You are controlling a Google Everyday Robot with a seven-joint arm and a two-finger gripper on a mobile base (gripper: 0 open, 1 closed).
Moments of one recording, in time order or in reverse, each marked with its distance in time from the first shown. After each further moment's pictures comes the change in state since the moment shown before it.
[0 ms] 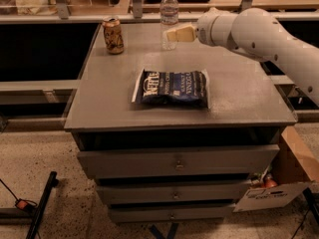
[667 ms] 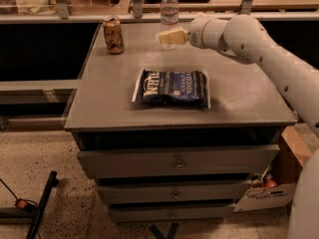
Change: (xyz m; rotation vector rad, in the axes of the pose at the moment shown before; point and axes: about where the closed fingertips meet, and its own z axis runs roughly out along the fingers) arm 0.012 0.008 0.044 -0.100 -0.056 0.026
